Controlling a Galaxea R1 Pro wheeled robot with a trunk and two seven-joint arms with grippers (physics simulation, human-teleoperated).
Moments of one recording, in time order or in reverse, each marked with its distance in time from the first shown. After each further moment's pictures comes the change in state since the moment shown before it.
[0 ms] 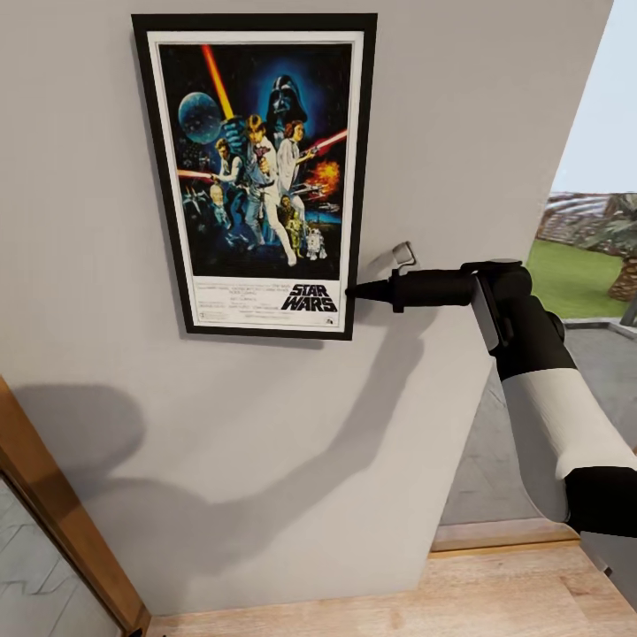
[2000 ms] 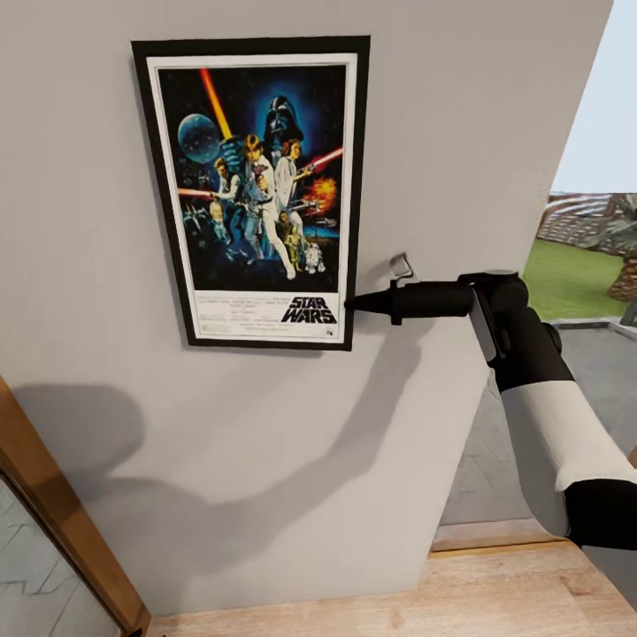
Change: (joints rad) left arm 0.000 0.000 0.000 0.000 0.000 0.000 0.000; right arm 0.046 0.000 0.004 -0.028 0.013 -0.020 0.002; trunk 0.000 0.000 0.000
